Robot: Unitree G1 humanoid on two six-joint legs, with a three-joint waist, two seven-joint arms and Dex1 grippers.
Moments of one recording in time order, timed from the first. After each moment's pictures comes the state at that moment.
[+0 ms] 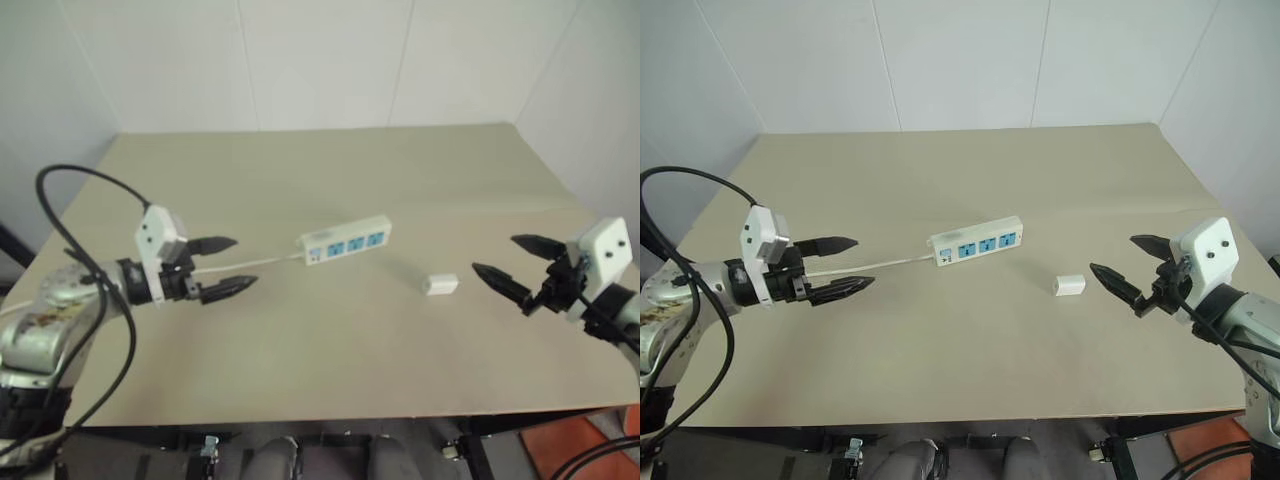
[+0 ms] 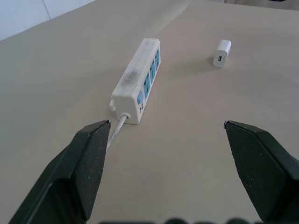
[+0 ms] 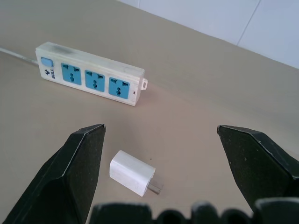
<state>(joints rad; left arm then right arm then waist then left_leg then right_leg) -0.31 0.86 0.16 -0.24 -0.63 0.52 -0.97 -0.08 -0.78 -0.48 -0.39 0.47 0.55 0.78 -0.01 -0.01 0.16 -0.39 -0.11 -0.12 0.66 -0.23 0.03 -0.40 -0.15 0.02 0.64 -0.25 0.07</state>
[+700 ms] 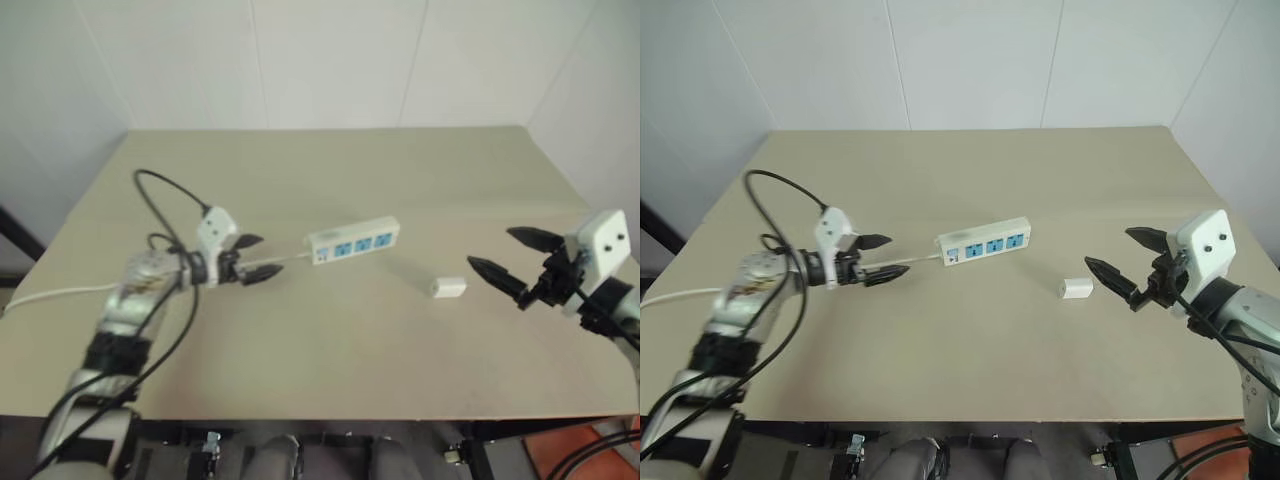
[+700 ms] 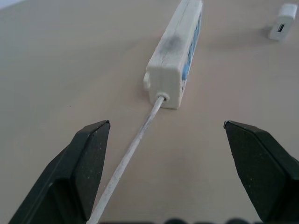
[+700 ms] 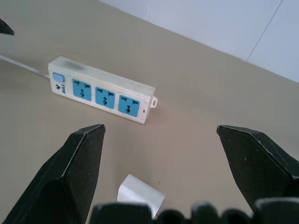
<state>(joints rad) -0.65 0.58 -0.12 0.36 -0.26 0.28 -0.95 -0.11 -0.79 -0.46 -0.41 0.49 0.55 0.75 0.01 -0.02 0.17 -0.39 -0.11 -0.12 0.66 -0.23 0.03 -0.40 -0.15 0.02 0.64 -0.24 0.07</state>
